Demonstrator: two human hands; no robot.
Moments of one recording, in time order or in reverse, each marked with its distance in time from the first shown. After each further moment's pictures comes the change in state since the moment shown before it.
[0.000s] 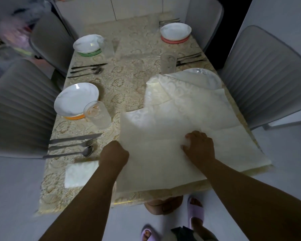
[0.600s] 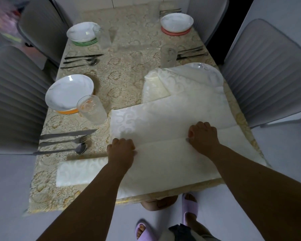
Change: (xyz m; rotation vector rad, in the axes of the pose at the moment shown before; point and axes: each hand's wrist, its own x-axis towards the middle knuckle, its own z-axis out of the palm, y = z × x) left_hand 0.010 0.013 0.036 0.287 0.060 0.332; right_hand 0.035 0.022 -0.016 -0.098 -0.096 -0.070
